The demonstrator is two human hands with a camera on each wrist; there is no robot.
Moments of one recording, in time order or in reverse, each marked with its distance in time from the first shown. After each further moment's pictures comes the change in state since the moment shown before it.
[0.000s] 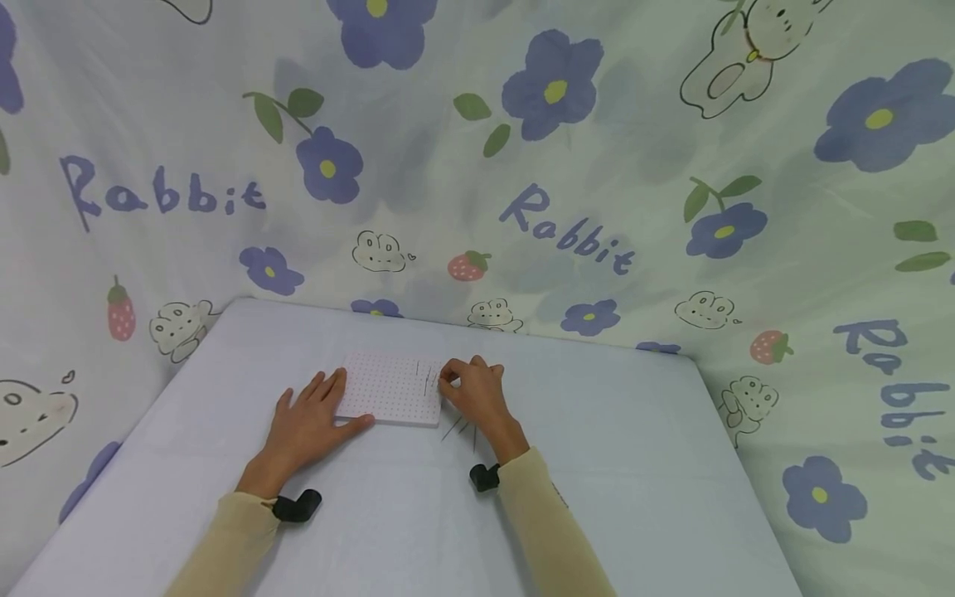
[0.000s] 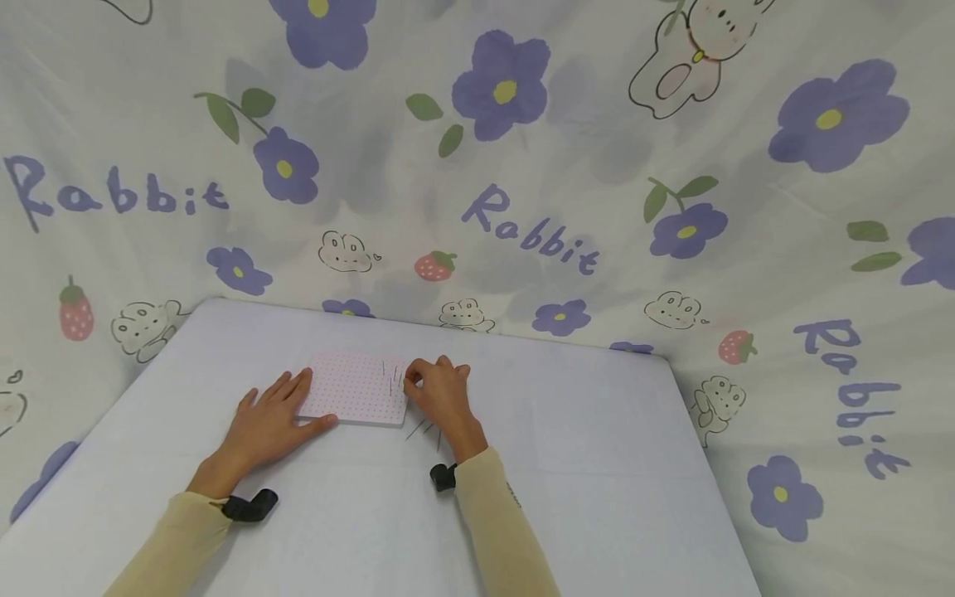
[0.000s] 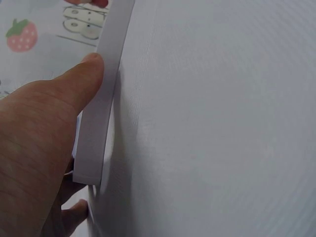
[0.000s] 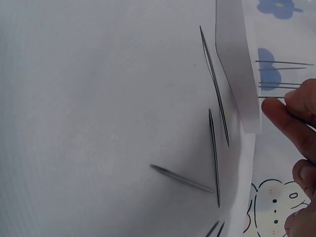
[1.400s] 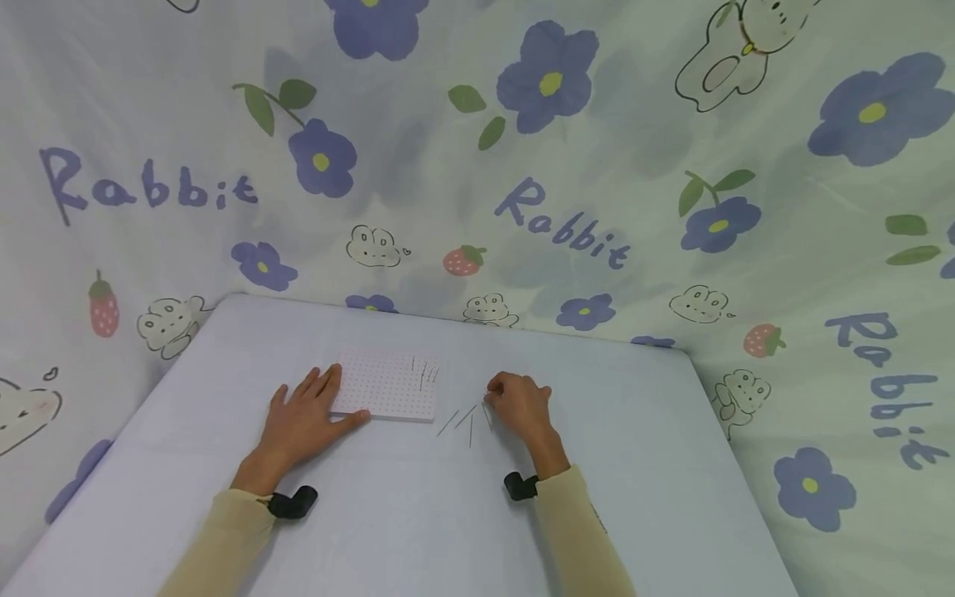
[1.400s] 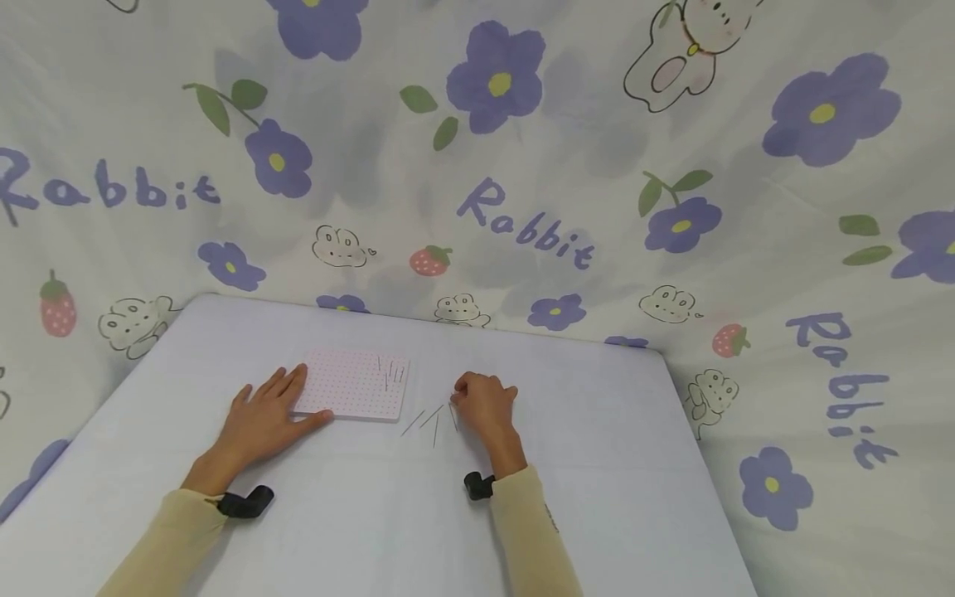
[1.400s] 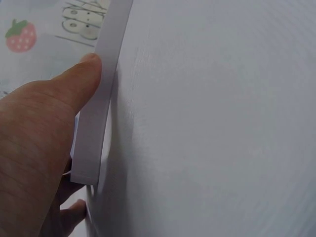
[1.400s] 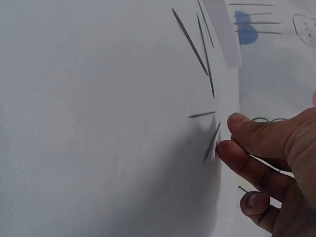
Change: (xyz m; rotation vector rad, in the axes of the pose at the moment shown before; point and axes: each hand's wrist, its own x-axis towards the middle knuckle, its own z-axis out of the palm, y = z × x) left_hand 0.001 -0.001 0.001 -0.013 -0.009 0.005; right_hand -0.038 0.050 -0.038 0.011 -0.076 0.237
